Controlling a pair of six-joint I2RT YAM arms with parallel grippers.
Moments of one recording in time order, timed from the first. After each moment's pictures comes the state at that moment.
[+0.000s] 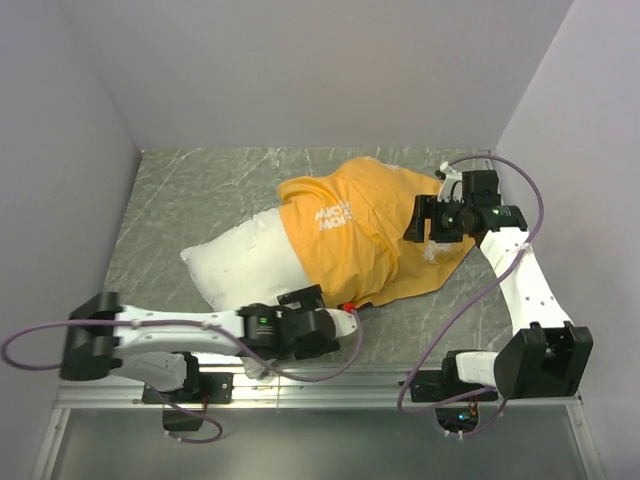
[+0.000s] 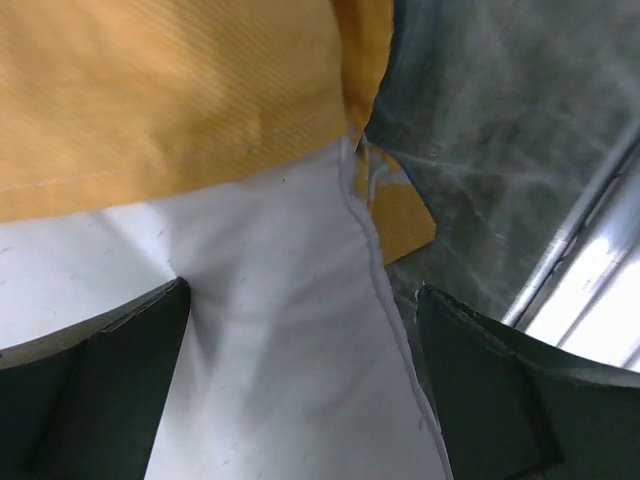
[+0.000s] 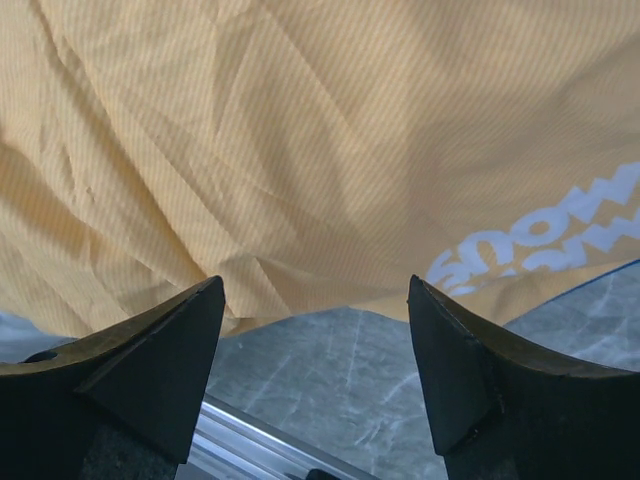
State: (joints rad) left arm -1.41 1.23 0.87 -0.54 -0.49 0.10; right arm 0.02 1.27 1.15 -0.79 -0.41 0.06
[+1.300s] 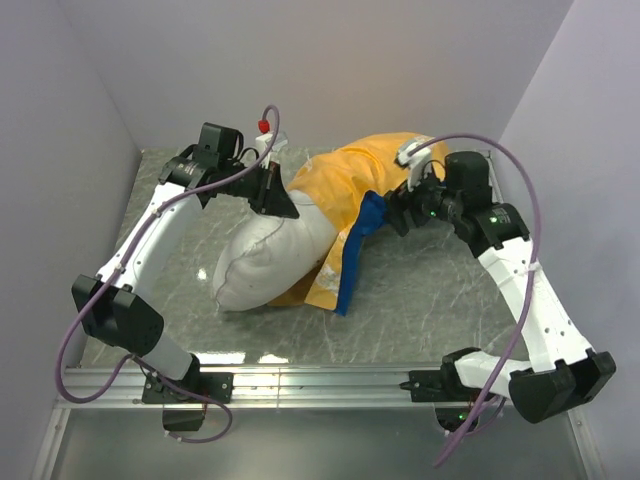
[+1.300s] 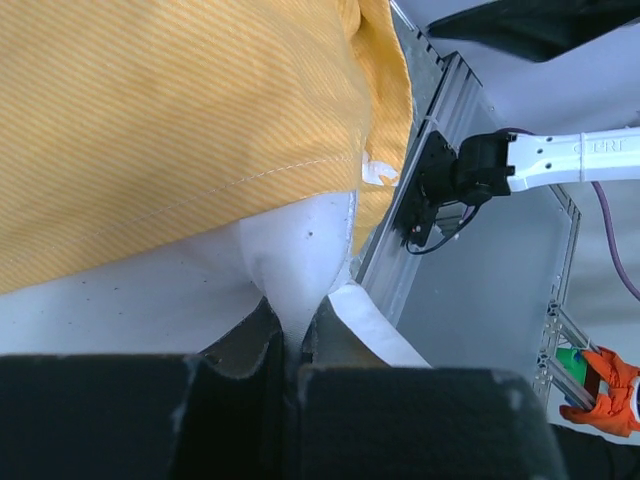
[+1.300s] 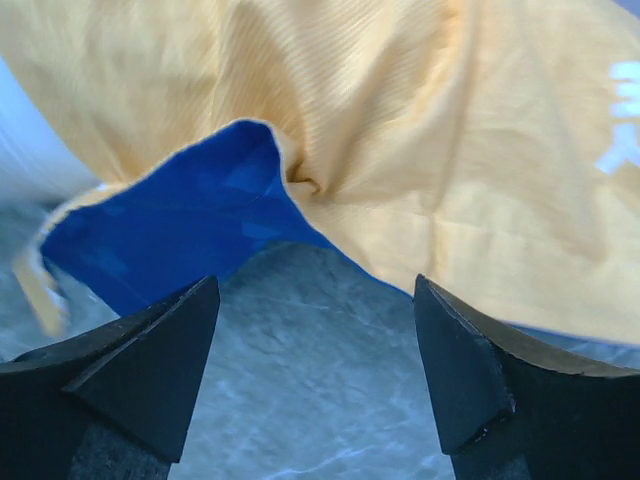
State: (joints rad) left arm -0.35 1.55 1.62 -0.83 0.91 -0.05; right arm 0.28 1.17 1.36 -0.71 -0.37 -0.30
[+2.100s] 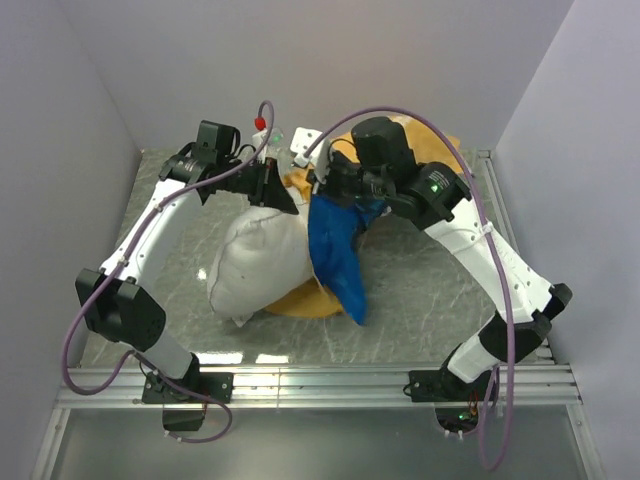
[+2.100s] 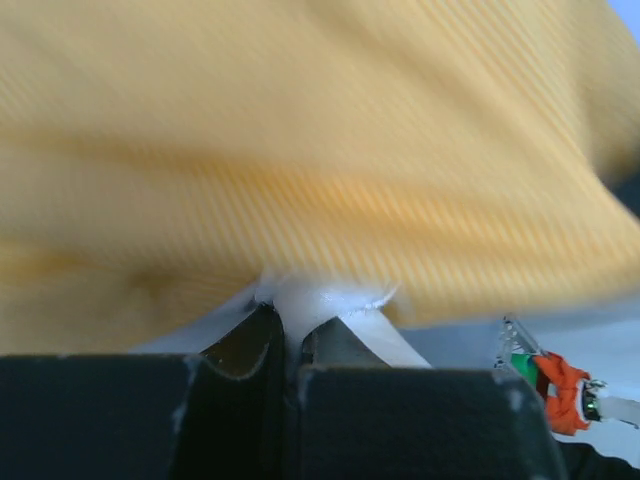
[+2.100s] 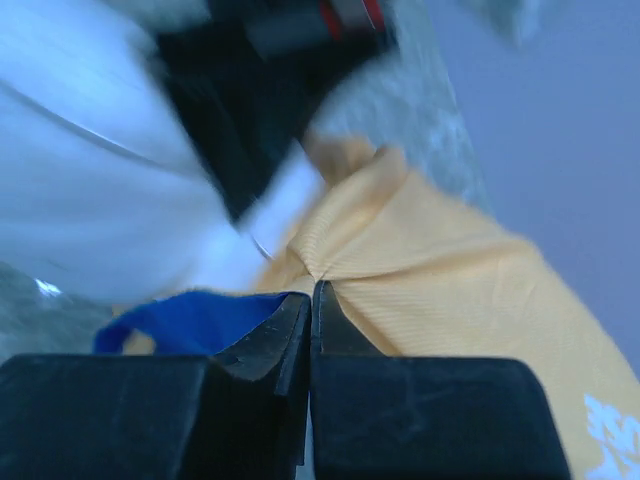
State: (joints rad) left arm -0.32 1.59 1.62 -0.80 0.97 -0.10; right arm 0.78 1.54 1.92 -0.86 -0.21 -0.54
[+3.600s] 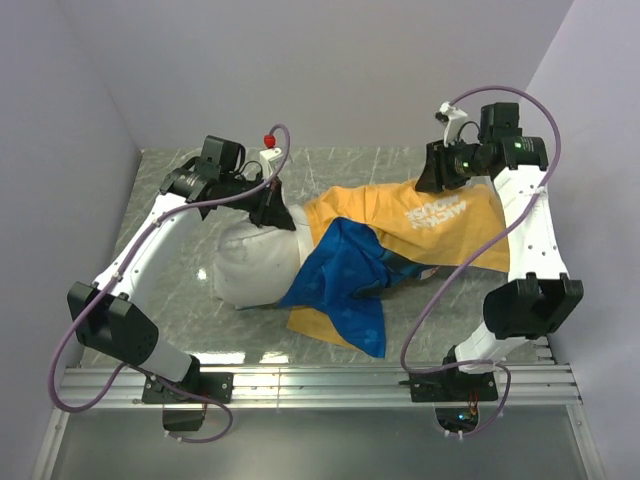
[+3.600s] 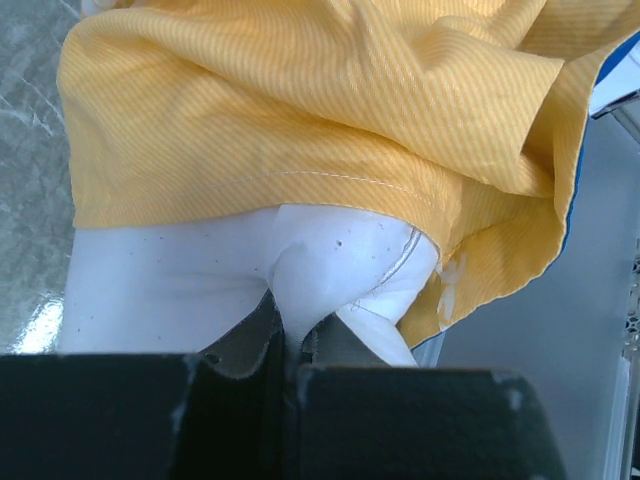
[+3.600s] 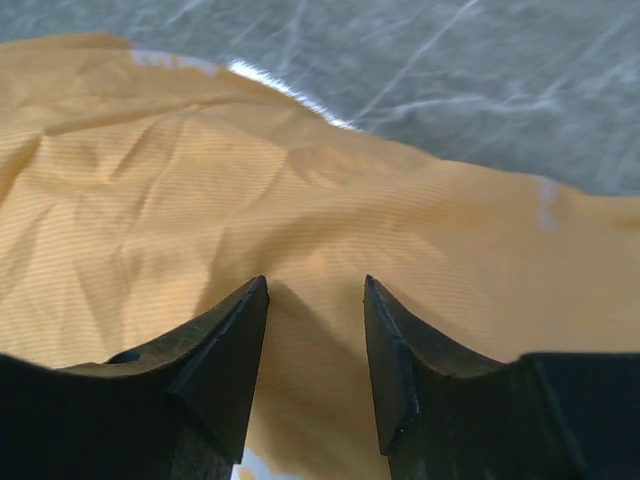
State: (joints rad) left arm -0.36 1.49 1.51 -0.82 0.89 0.15; right arm -0.03 1.61 1.85 -1.13 -0.59 -0.29
